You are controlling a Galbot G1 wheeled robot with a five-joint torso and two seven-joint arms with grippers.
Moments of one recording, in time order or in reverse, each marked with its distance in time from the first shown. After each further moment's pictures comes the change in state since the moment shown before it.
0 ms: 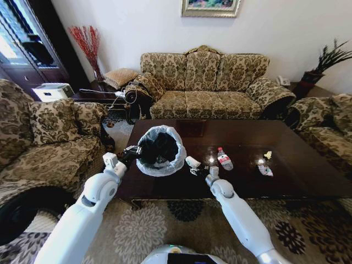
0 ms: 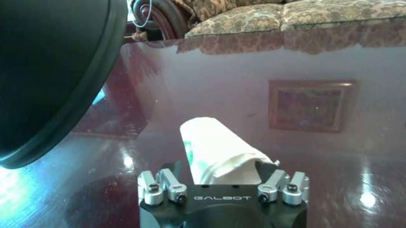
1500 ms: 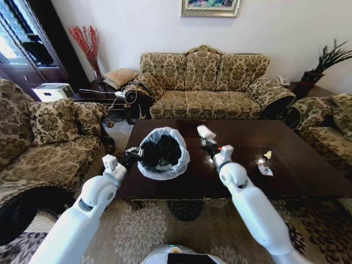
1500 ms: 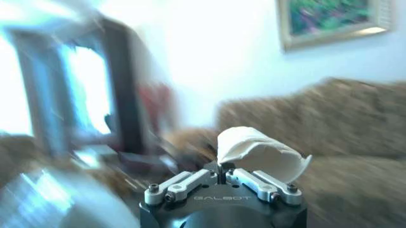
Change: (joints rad) left arm 0.044 0.041 0.025 -0.046 -0.035 0.013 0.016; right arm 0.127 -0.133 0.025 0.603 0.251 0.001 0.202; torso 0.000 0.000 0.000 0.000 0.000
